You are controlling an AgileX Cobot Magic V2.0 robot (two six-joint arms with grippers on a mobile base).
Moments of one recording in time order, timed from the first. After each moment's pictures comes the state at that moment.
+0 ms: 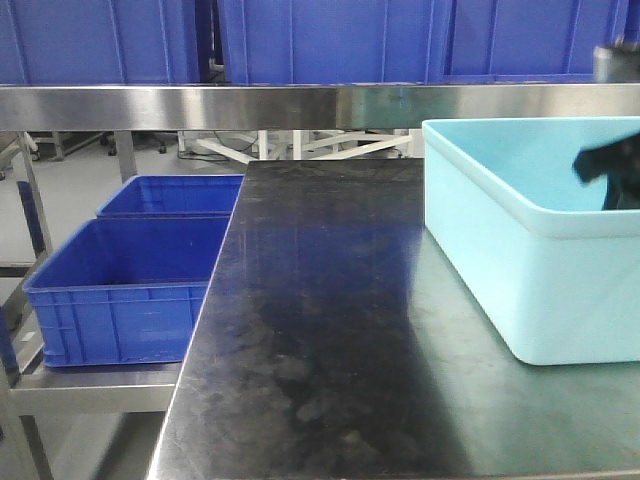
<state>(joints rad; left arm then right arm) -0.07 -0.01 0.01 -0.09 0.00 0.14 0.05 1.59 -0.96 -0.07 0.44 0.10</state>
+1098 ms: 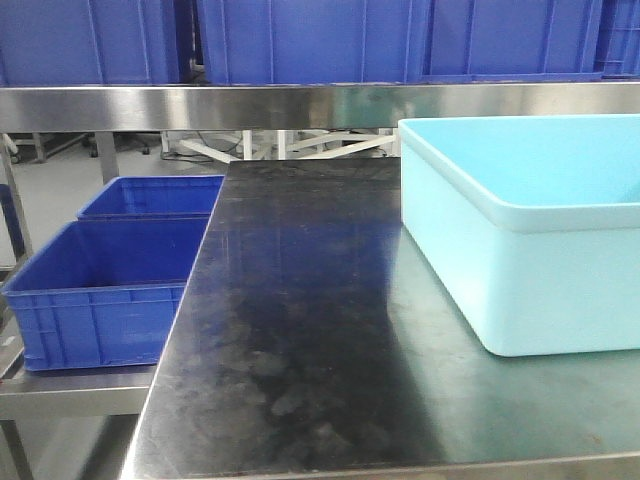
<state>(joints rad) -0.07 -0.01 0.01 -0.09 0.00 0.14 0.21 0.58 -0.60 -0.01 0.47 0.10</state>
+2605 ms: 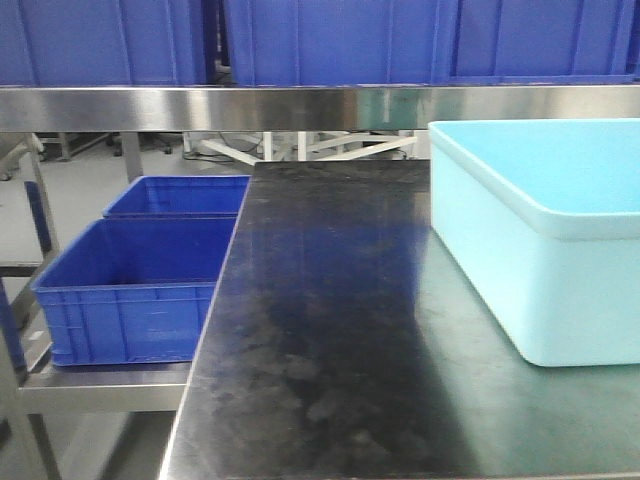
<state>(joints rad) -0.07 -0.01 0.01 -0.09 0.00 0.14 0.25 0.63 -0.60 0.00 0.44 0.10</state>
